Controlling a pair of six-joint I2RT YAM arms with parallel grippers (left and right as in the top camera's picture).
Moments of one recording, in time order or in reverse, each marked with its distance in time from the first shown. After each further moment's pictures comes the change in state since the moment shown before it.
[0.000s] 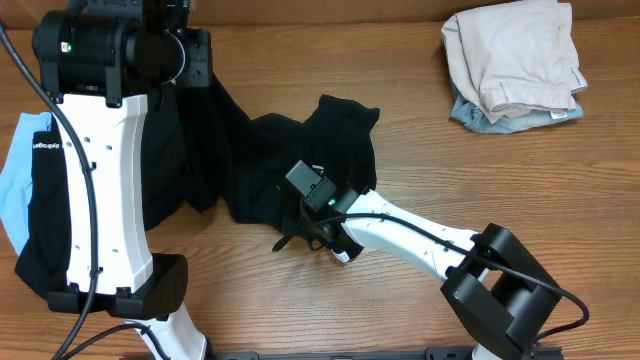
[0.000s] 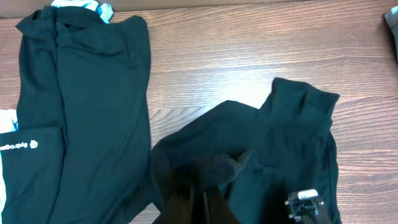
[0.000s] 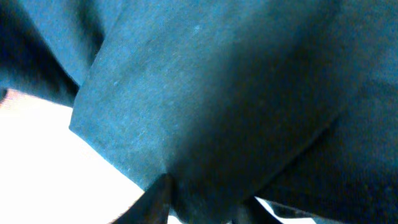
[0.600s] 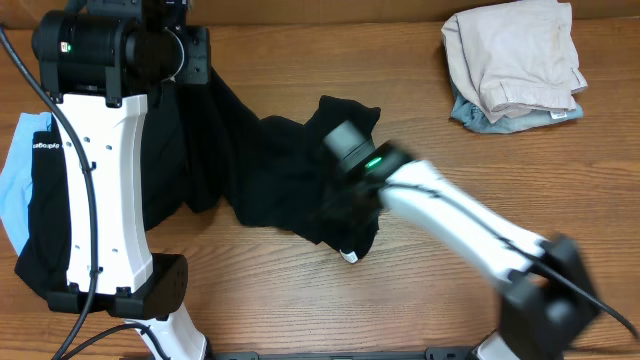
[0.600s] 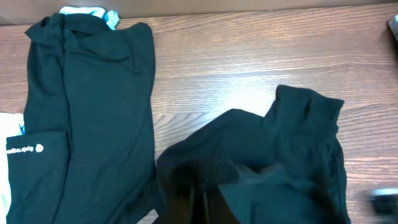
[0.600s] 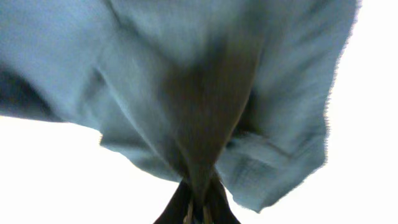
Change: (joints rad) left arm 0.004 0.000 0.000 0.026 -0.018 0.000; right arm -0.249 -0.166 0.164 -0.468 -0.006 -0.195
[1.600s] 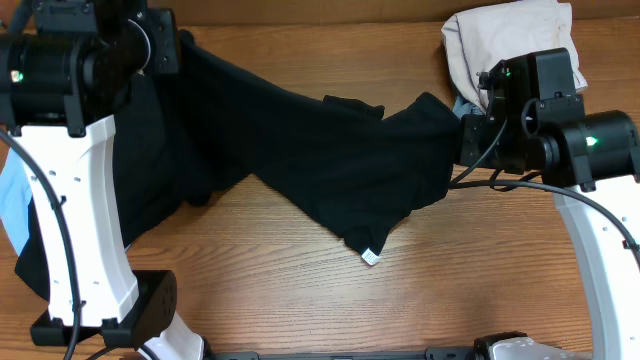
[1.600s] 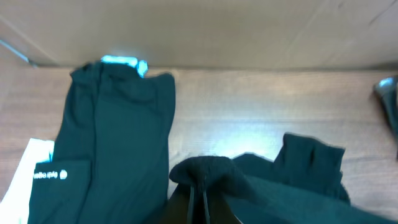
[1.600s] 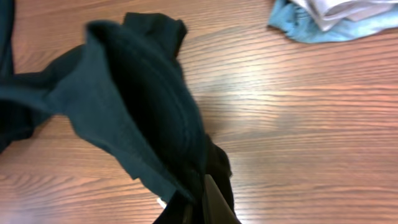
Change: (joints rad) left arm 0.063 -0.098 0.000 0.127 -0.001 0.000; right arm -0.453 -0.286 0.281 -0.353 0.068 -0.472
